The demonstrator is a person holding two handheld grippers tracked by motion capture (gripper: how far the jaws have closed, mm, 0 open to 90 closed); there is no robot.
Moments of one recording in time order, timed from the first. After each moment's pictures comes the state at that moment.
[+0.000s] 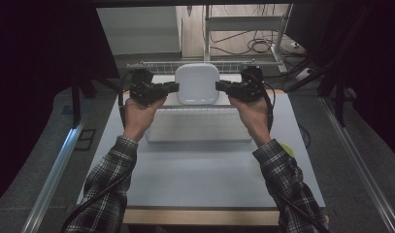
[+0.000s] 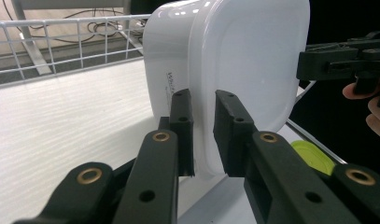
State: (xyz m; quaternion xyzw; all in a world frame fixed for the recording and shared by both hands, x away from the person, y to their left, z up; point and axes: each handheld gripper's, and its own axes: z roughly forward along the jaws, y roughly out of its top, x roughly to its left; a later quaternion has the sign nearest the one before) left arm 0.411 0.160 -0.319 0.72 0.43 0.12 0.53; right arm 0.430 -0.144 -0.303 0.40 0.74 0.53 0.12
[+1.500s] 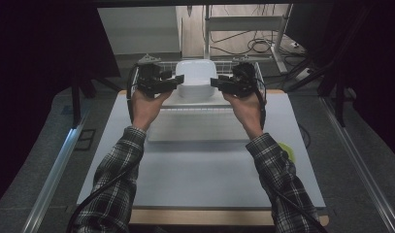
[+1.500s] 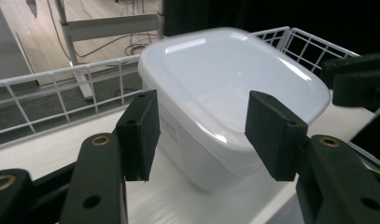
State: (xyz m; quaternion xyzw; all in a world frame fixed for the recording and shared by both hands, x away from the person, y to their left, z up) left arm 0.444 0.149 -0.323 0.71 0.43 0.21 0.51; right arm 0.452 -0.128 -0.309 0.39 0.75 0.51 0.16
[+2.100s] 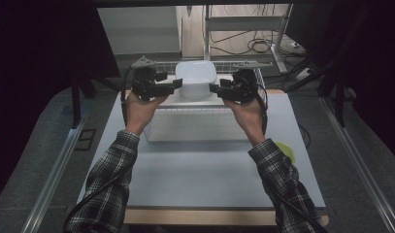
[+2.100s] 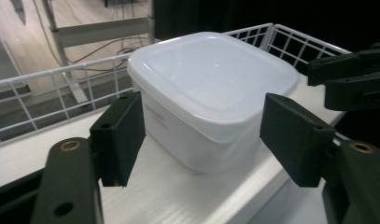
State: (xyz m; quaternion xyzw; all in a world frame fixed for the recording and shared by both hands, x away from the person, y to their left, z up) left arm 0.425 0.159 -0.322 0.72 0.41 0.20 0.53; right arm 0.440 -0.131 -0.317 0.37 0.75 0.52 0.17
